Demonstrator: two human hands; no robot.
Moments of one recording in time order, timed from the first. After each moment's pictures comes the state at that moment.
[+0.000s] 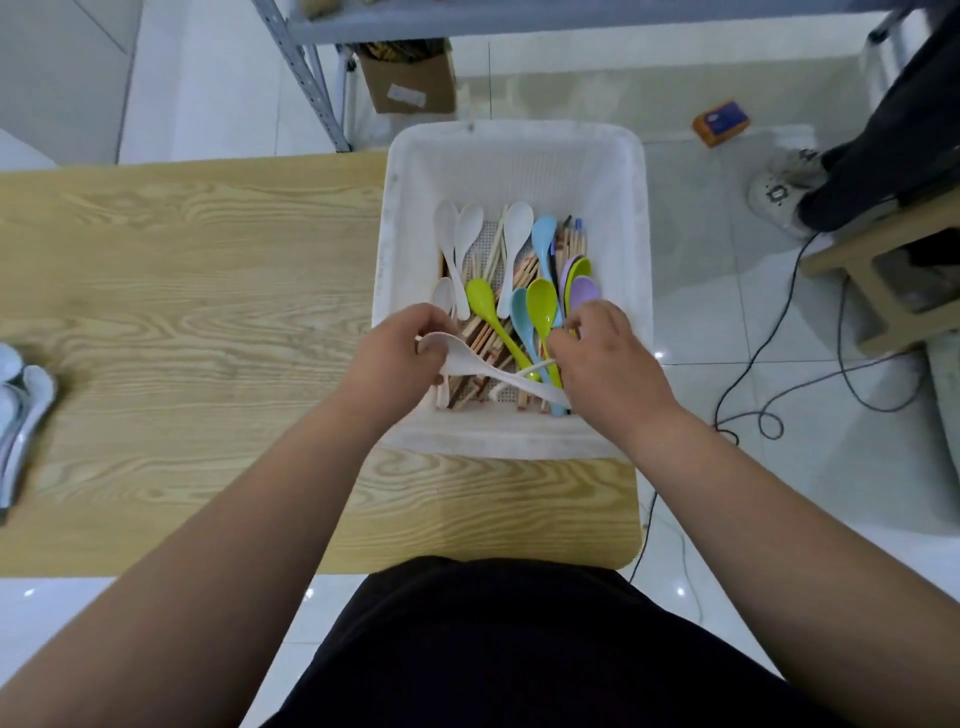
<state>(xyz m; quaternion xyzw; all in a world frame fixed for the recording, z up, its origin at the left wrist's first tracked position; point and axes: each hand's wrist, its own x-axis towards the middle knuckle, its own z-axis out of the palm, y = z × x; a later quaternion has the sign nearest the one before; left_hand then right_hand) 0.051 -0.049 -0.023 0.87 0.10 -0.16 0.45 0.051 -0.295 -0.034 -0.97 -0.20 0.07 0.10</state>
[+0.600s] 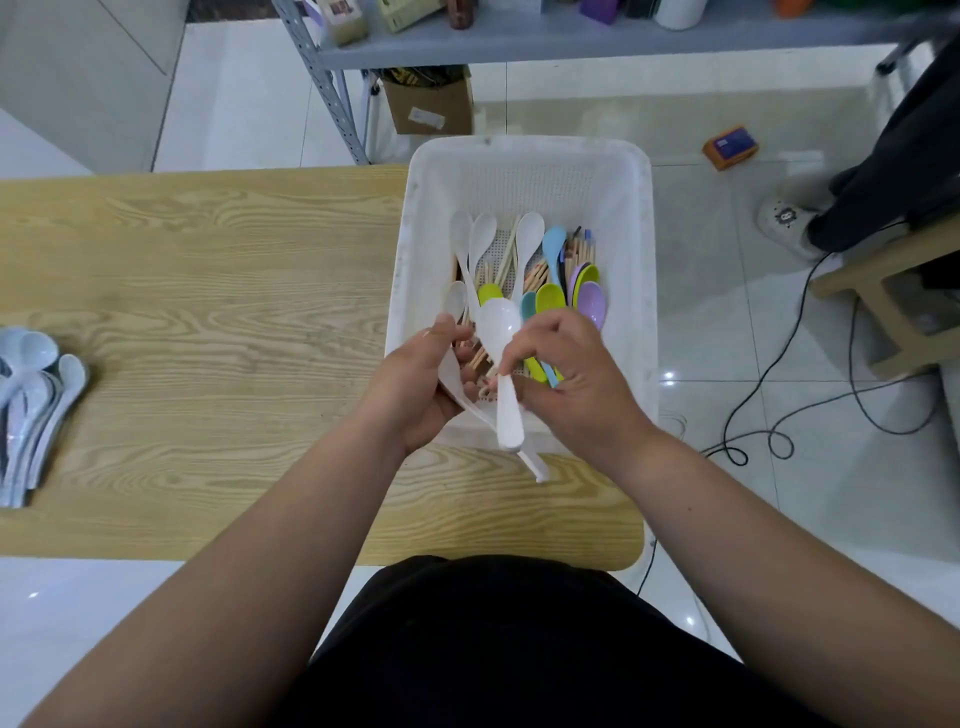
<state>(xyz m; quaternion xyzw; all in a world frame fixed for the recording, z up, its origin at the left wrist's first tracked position) 0.024 -0.075 0.003 0.49 0.32 -0.23 0.78 0.016 -0.260 0.010 -0.82 -0.16 0.08 0.54</state>
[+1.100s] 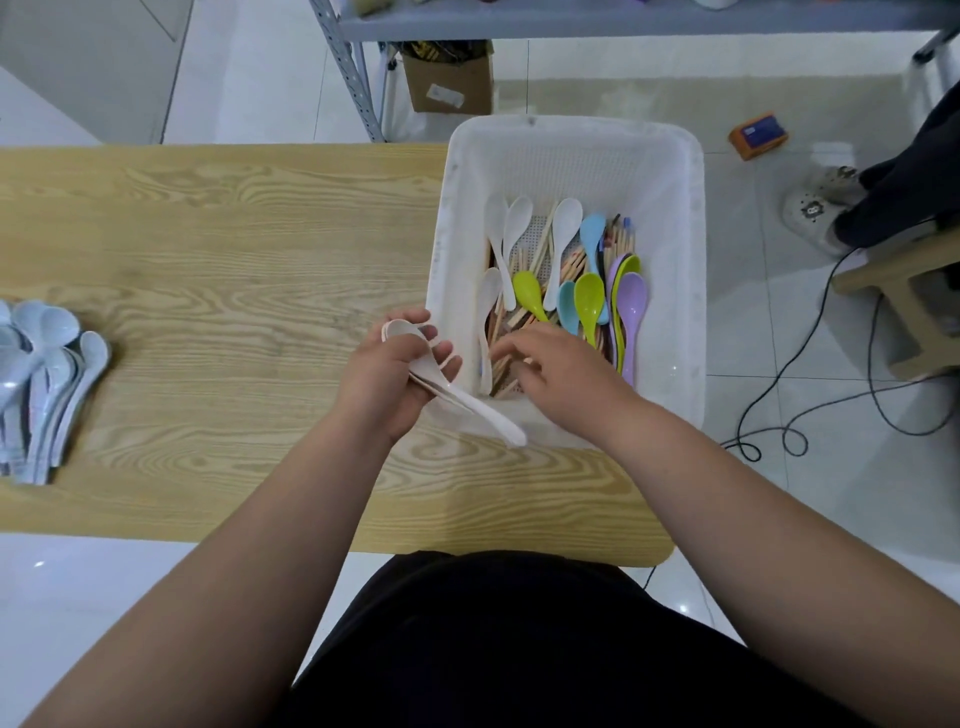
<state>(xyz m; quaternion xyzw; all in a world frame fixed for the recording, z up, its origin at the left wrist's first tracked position) 0.015 -0.009 -0.024 0.44 0.37 -0.10 0.81 0.042 -0.218 -0.034 -0.88 -0.21 0.19 0.38</state>
